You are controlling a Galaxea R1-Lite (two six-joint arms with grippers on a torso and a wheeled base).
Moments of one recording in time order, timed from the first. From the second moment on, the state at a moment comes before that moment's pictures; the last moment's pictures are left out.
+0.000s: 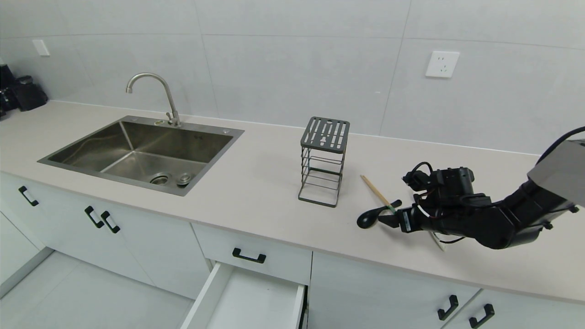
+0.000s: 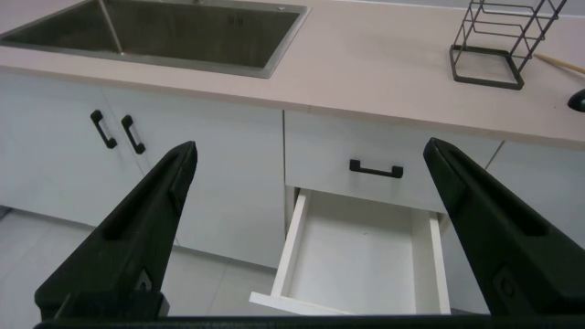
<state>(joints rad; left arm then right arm) 0.00 0.00 0.00 0.00 -0.04 0.00 0.18 2.18 -0.86 -0.60 0.14 -0.05</state>
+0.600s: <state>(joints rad) 0.00 0.00 0.00 0.00 -0.04 0.00 0.19 2.27 -0.93 -0.60 0.15 -0.05</state>
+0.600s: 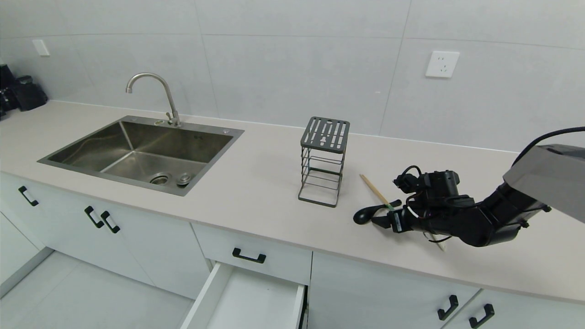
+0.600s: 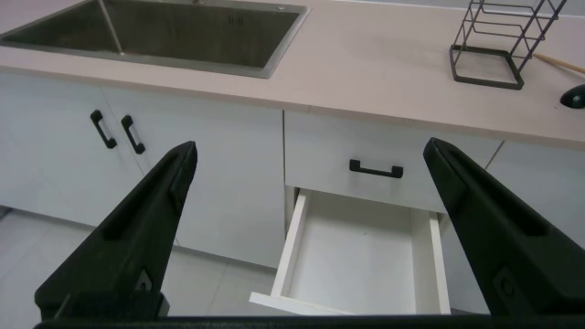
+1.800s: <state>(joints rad) 0.00 0.00 0.00 0.00 -0.04 0.00 0.14 2.11 -0.81 -0.67 0.14 -0.05</state>
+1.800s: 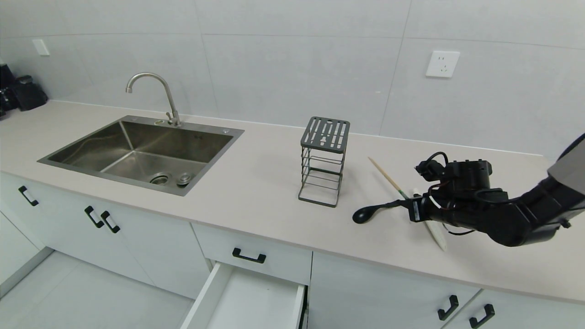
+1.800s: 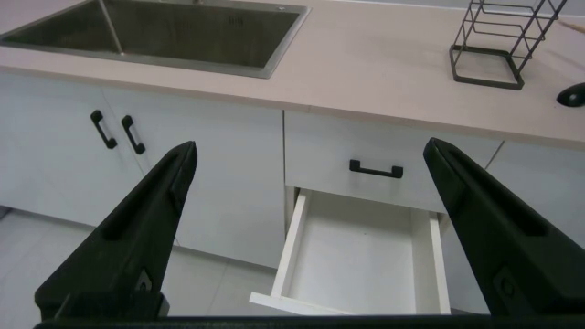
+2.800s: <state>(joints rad) 0.00 0.00 0.00 0.00 -0.04 0.00 0.18 1.27 -0.30 -0.71 0.26 -0.19</state>
